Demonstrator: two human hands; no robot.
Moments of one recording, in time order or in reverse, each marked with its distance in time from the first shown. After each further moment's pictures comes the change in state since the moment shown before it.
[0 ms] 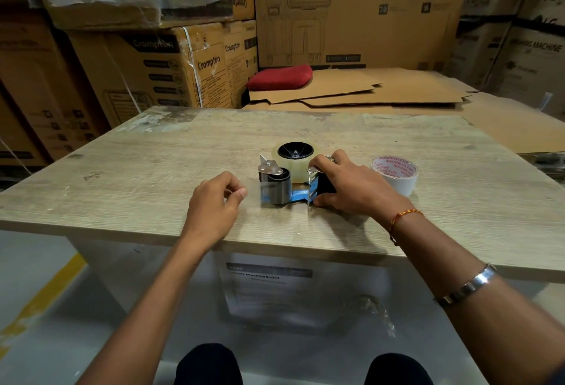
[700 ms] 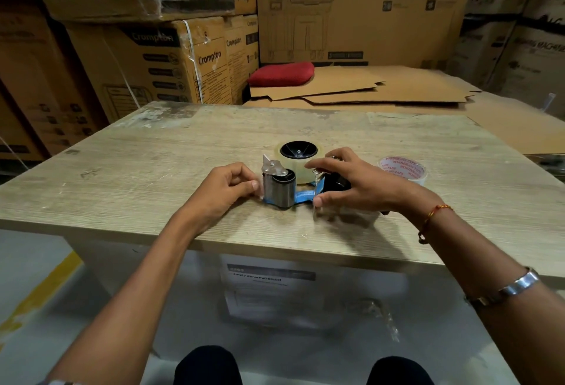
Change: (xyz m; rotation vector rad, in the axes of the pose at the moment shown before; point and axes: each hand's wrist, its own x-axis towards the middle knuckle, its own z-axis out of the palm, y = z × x) left_hand 0.042 -0.023 0.007 -0.587 -0.377 -0.131; right_hand 0.002 0.017 -0.015 0.425 -0.198 -0.122
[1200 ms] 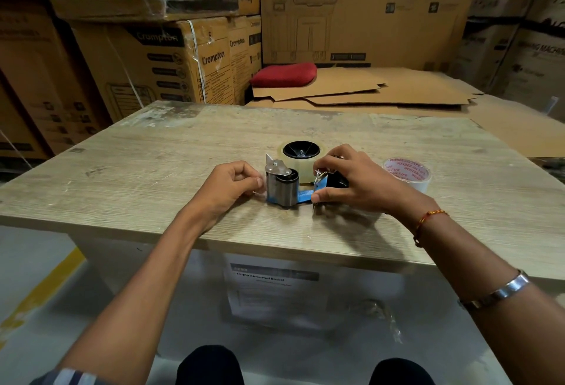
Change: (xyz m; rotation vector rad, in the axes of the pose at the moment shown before) left_hand 0.001 0.006 0.001 -0.109 0.068 -0.084; right_hand 0.003 -0.011 0.006 -0.116 0.138 -0.001
